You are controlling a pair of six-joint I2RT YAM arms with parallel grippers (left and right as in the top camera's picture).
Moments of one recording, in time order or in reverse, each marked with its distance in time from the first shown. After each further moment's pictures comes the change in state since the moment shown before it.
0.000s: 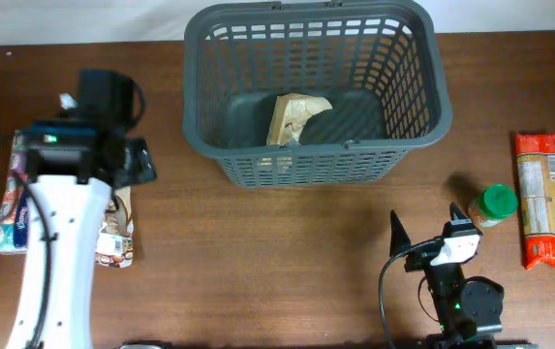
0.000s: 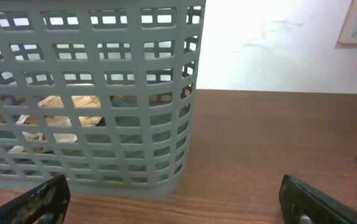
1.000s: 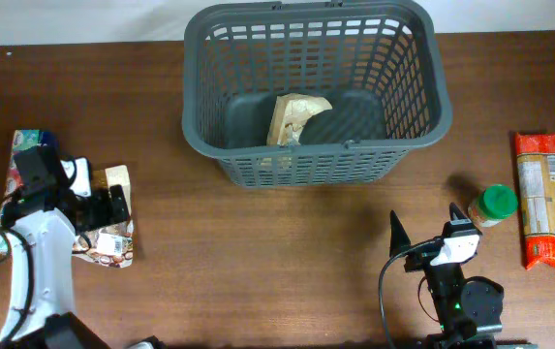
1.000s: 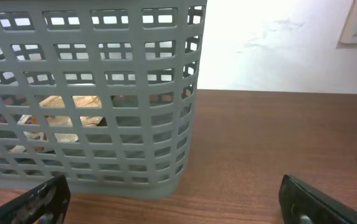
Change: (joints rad) left arm 0.493 -0.021 -0.607 0.642 0.447 0.500; right arm 0.000 0.000 0.000 0.000 -0.003 -0.001
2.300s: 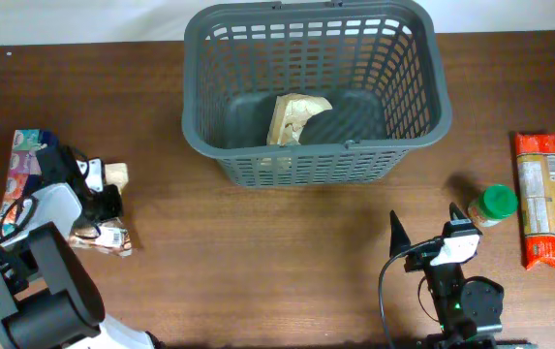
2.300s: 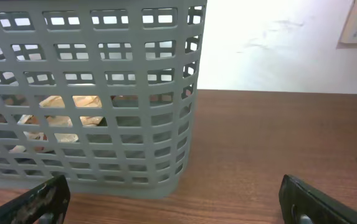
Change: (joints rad) left arm 0.004 0.358 0.012 0.251 0.024 0.024; right arm 0.000 0.000 0.000 0.000 0.000 0.000
